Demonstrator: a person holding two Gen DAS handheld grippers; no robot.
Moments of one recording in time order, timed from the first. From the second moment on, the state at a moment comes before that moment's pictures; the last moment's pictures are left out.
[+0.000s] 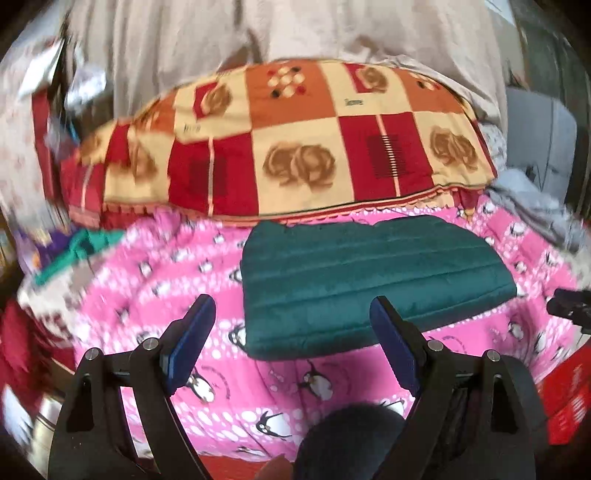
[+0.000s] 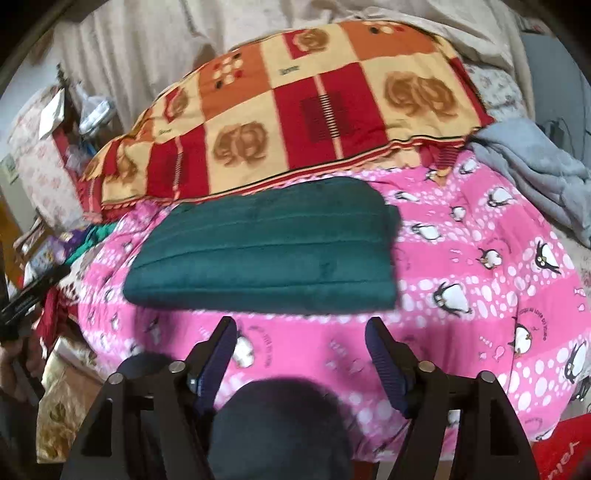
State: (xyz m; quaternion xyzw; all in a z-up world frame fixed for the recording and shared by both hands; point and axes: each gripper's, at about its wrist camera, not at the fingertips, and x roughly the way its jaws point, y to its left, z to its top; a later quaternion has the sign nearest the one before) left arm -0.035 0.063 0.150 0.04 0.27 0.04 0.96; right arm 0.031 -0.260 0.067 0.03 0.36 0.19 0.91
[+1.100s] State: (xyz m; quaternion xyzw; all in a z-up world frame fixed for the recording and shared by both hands) left arm -0.038 0.016 0.135 -0.02 0.38 0.00 0.92; right arm -0.016 -0.255 0.094 -0.04 0.36 0.11 0.93
